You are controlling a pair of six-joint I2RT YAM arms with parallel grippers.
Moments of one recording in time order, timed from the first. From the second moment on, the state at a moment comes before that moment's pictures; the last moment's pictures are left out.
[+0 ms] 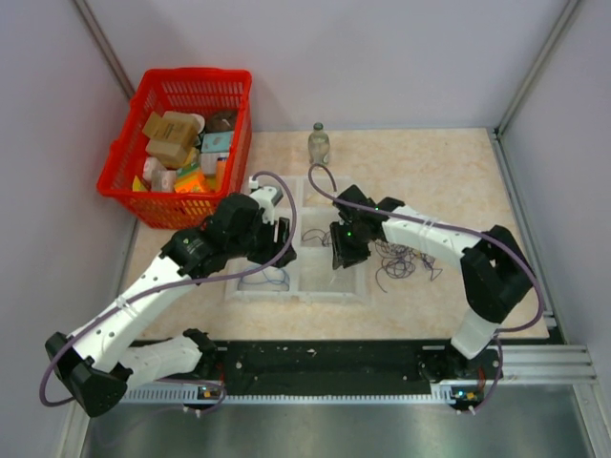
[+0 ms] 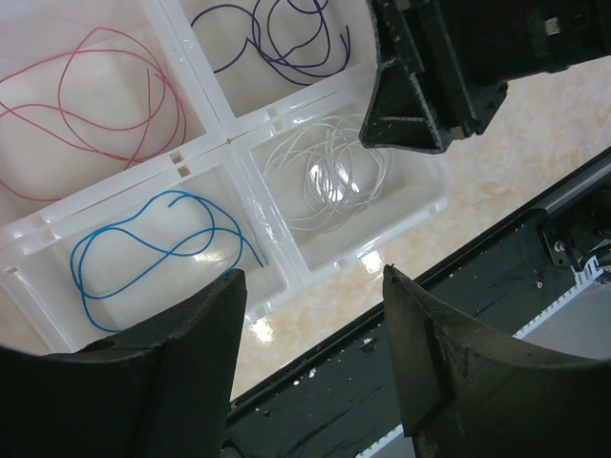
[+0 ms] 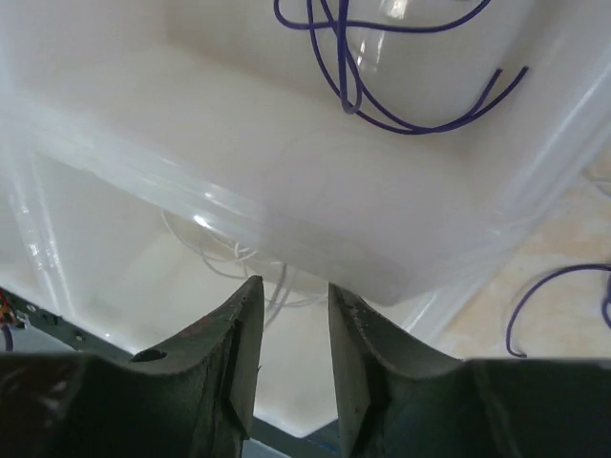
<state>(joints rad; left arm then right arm) -0.69 1.05 1.08 -0.75 0.10 -0.39 0.74 1.72 1.21 -0.69 -0.18 0.57</state>
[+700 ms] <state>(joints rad) -0.69 1.11 1.09 -0.70 0.15 -0.39 0.36 1.55 1.38 -0.86 -0.12 0.44</state>
